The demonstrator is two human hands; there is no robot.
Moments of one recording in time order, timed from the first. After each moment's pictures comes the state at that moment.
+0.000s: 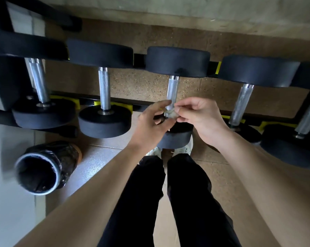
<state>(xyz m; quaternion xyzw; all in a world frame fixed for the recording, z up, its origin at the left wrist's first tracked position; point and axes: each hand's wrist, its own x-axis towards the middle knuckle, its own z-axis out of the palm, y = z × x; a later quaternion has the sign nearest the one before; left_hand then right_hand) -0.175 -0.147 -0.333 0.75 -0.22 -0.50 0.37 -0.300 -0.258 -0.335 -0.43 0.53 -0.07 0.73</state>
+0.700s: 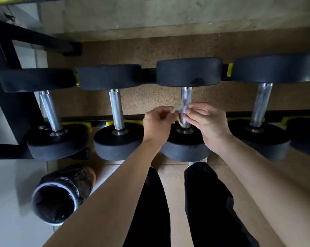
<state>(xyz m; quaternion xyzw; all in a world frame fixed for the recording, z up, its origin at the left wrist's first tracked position) -0.127 -0.165 -0.391 0.79 -0.20 -0.46 0.35 -0.263 -0.236 -0.377 -0.31 0.61 -0.21 0.70</state>
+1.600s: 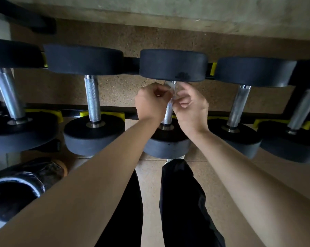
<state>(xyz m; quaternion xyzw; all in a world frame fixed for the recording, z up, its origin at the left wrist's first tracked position) -0.146 -0.220 -0.392 0.83 -0.23 -0.37 0.34 -0.259 -0.251 -0.392 -0.65 0.58 -0.19 0.45</state>
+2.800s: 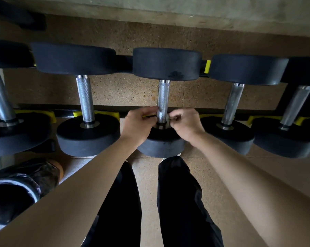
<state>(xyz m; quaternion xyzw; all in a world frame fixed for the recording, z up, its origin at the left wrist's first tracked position) -0.141 -0.165 -0.390 0.77 -0.17 -0.55 0.29 -0.289 -0.244 -0.401 -0.64 0.59 0.09 0.48</state>
